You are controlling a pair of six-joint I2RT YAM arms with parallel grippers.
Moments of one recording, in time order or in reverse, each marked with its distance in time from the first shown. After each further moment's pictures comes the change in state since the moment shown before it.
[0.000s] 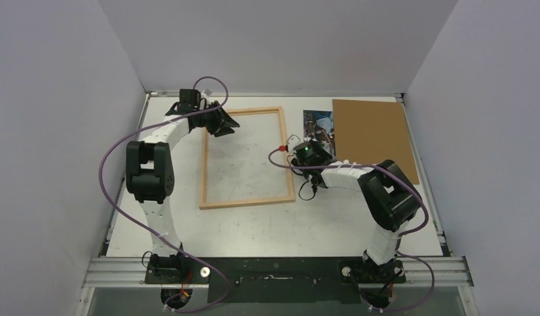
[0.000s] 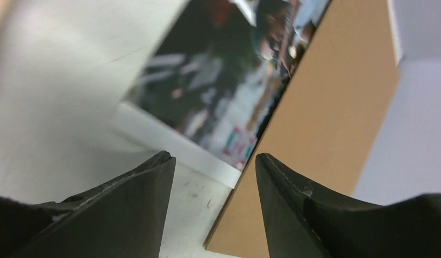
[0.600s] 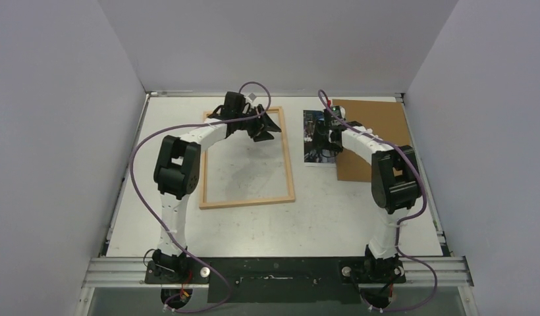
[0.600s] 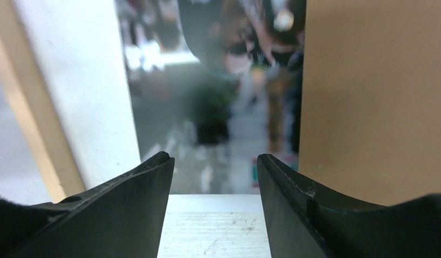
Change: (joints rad) left arm -0.274 0.160 0.127 0.166 0.009 -0.173; right arm -0.360 0.109 0.460 -0.467 -0.440 0.893
